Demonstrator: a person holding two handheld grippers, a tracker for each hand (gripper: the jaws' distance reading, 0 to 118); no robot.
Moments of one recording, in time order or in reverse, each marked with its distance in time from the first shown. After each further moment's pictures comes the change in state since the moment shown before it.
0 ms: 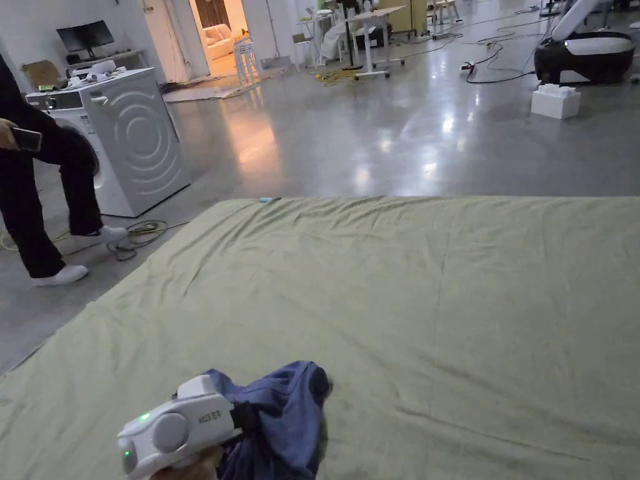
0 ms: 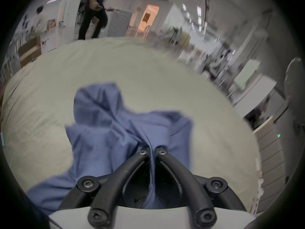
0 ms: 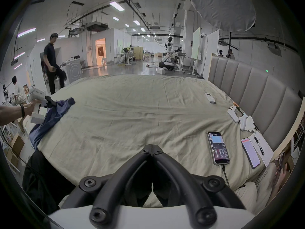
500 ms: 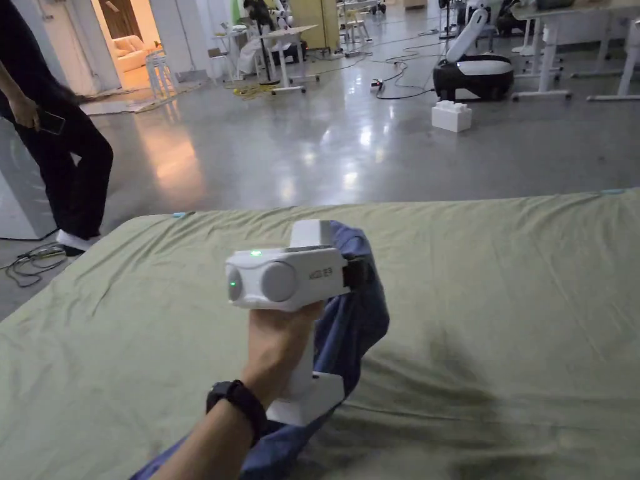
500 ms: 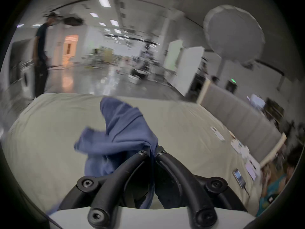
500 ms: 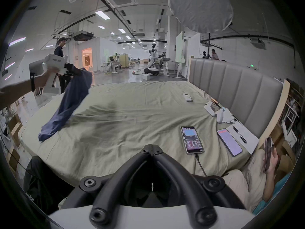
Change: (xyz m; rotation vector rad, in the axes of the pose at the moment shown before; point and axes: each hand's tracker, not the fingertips) left arm 0.361 -0.046 0.028 0.038 -0.480 -0.642; right arm 0.048 -0.032 0.068 0.051 -0.128 -0.093
